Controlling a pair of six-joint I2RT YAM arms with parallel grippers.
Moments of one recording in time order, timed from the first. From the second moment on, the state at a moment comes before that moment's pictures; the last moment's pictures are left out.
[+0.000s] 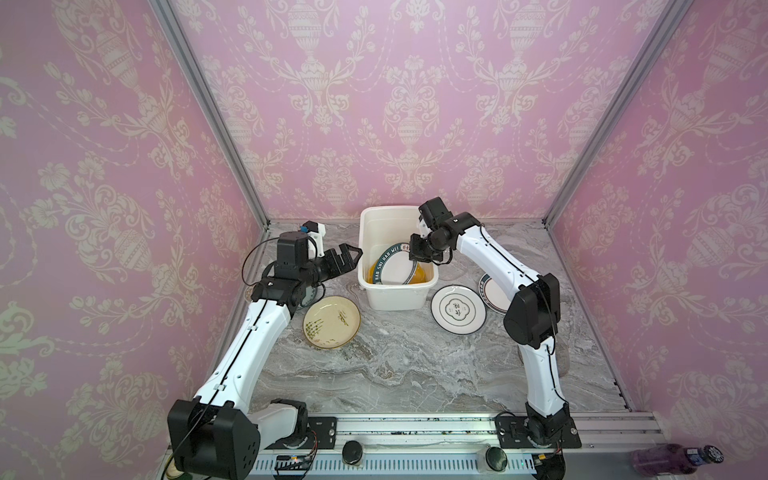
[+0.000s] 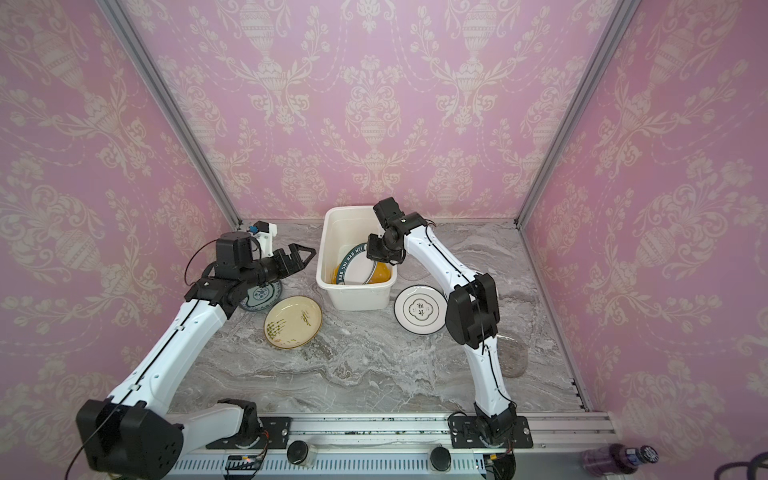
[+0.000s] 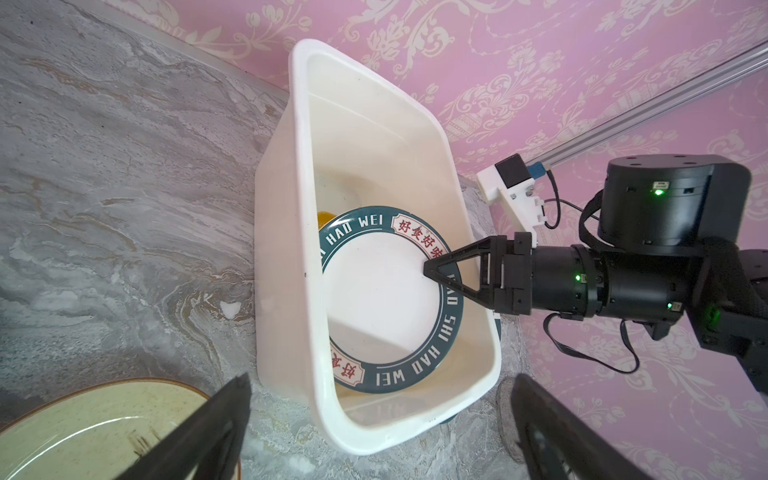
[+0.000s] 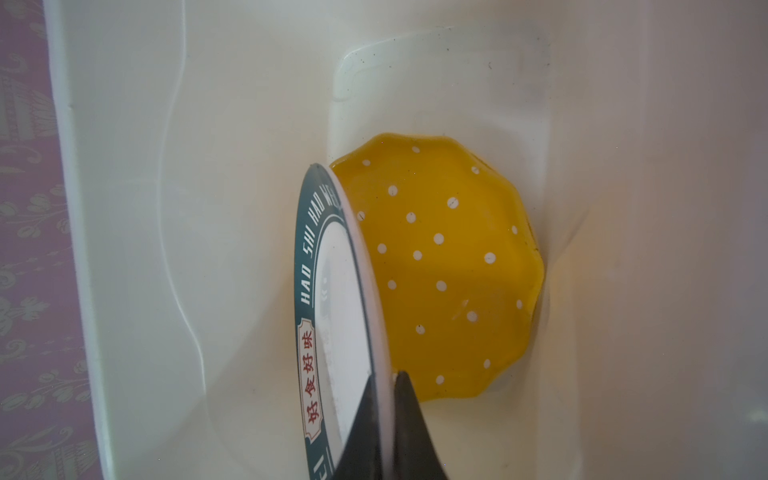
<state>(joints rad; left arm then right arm) -0.13 1.21 1.08 -0.40 0.44 -0.58 0.49 2.16 2.12 -0.99 -0.23 0.57</state>
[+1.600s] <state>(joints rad) -0.13 1.21 1.08 -0.40 0.44 -0.57 0.53 2.17 2.05 -0.96 -0.16 0.48</state>
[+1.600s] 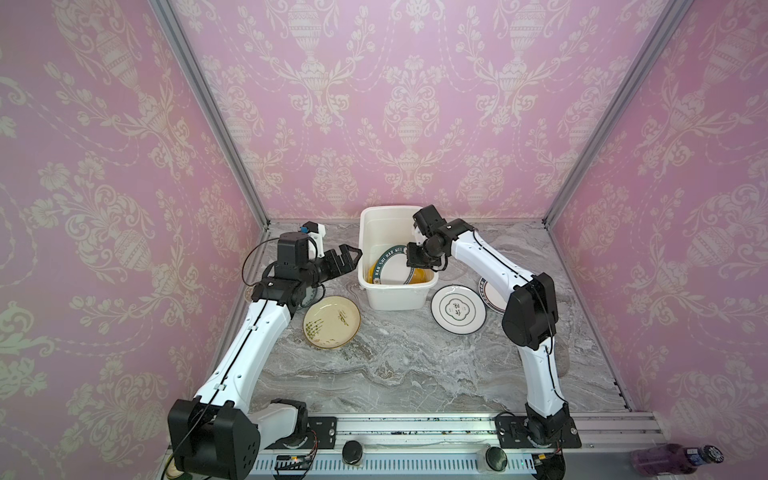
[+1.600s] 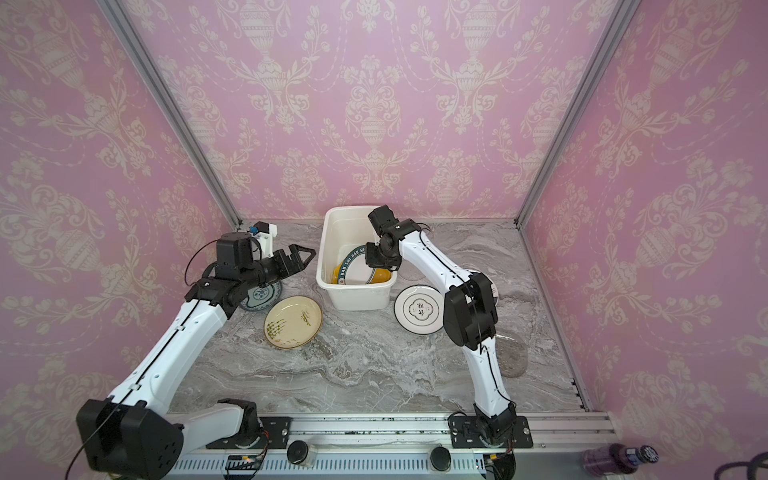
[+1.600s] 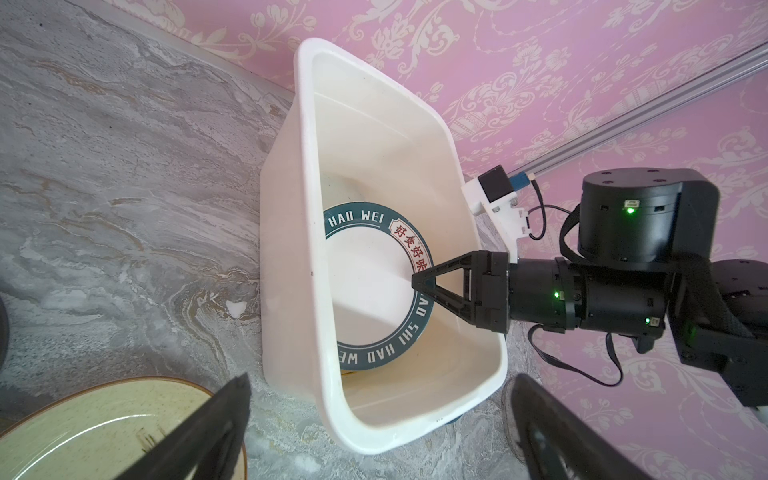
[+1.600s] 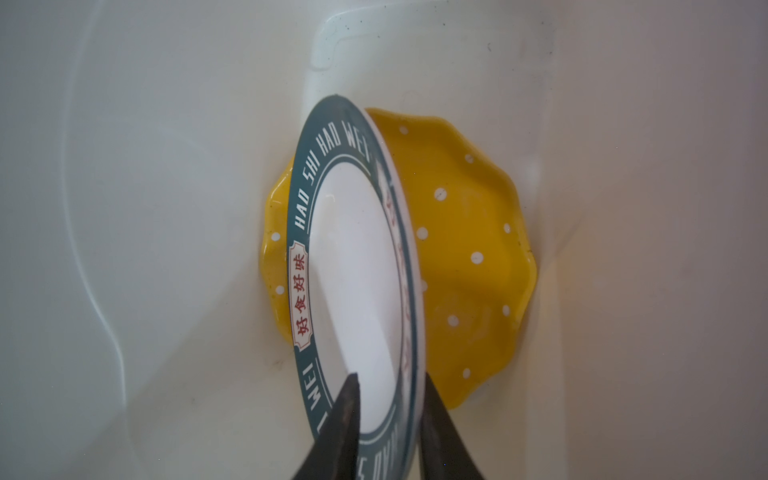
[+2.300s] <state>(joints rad) -0.13 1.22 1.05 -0.36 0.44 -0.59 0.56 2.20 2.10 -1.10 0.04 0.46</state>
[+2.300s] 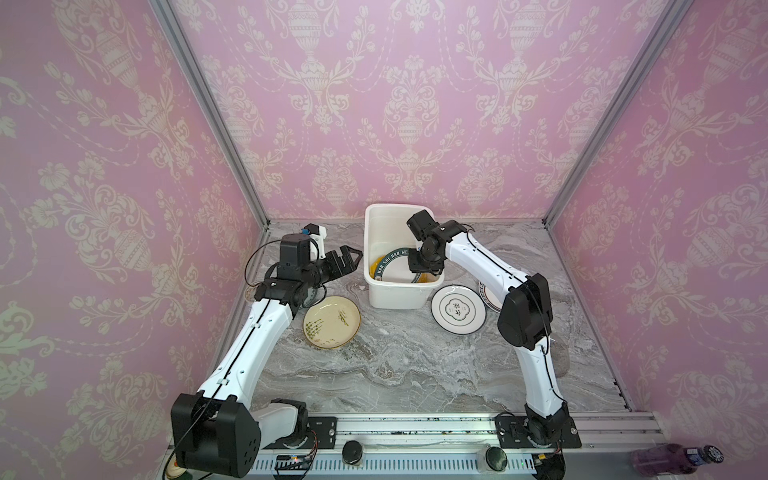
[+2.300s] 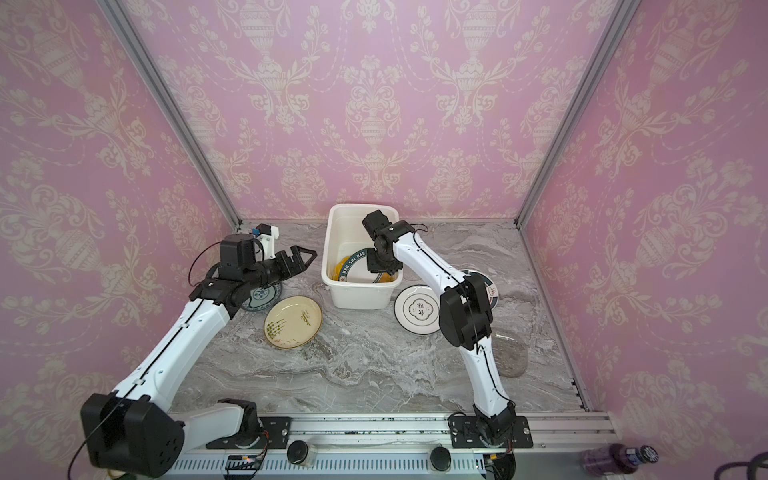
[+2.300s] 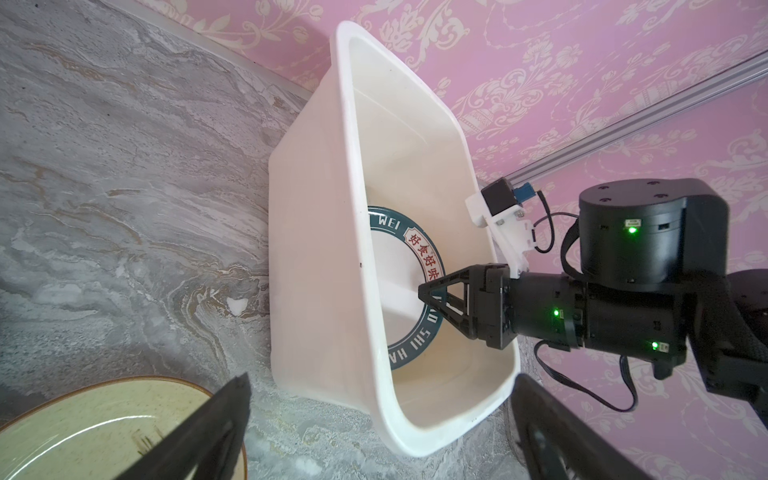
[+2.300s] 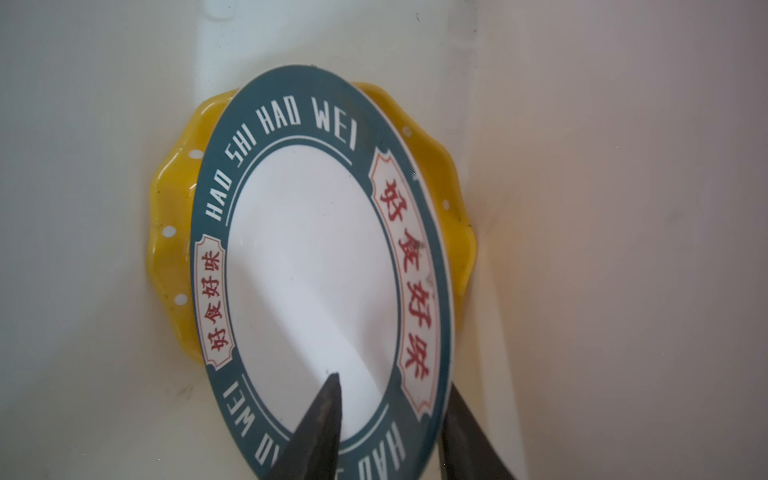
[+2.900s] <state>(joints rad) -0.13 1.25 1.01 -0.27 0.44 -0.62 0.66 2.35 2.31 -1.35 0.27 0.36</state>
